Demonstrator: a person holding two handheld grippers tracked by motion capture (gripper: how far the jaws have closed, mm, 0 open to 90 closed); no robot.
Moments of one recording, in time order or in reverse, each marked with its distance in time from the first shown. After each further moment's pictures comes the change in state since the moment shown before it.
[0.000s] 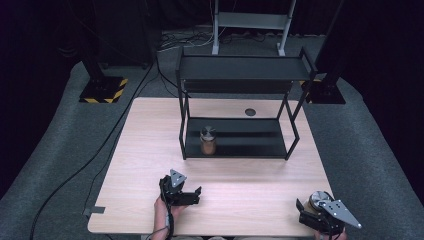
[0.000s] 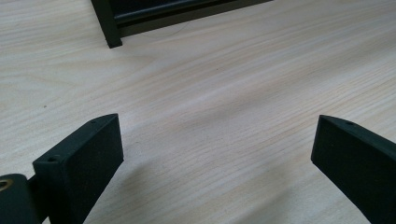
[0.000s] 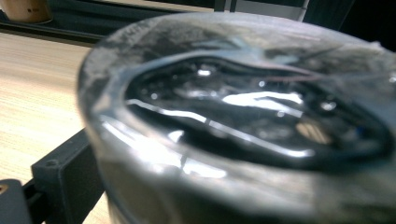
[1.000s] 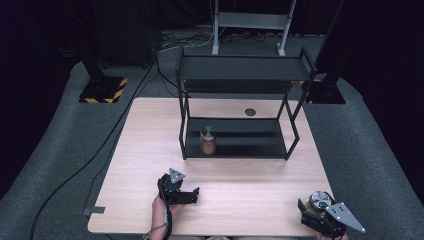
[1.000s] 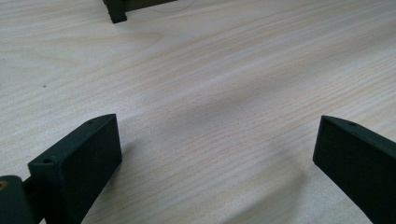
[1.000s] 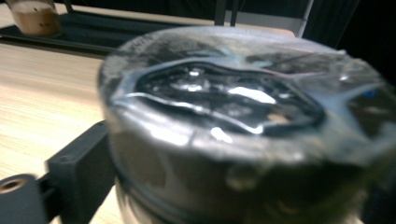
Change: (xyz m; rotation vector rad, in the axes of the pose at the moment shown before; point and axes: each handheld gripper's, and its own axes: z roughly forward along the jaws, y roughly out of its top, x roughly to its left) left arm 0.010 0.012 0.005 0.080 -0.009 -0.021; right arm -0.006 -0.011 -0.006 -0.060 0.022 0.007
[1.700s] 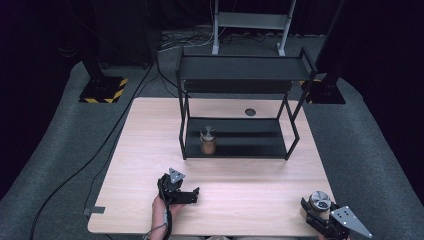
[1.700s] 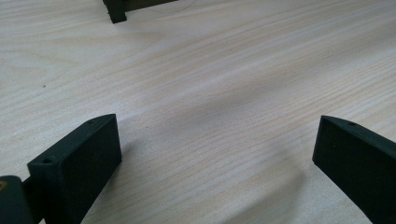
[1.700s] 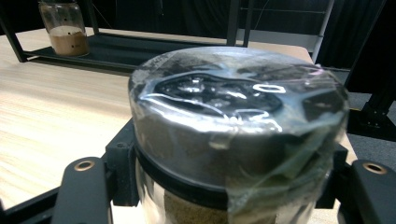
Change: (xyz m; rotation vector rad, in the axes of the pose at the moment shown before) left arm 0.001 0.000 0.000 -0.001 -0.005 -0.004; right arm -0.014 -0.012 -0.007 -0.066 0.068 0.016
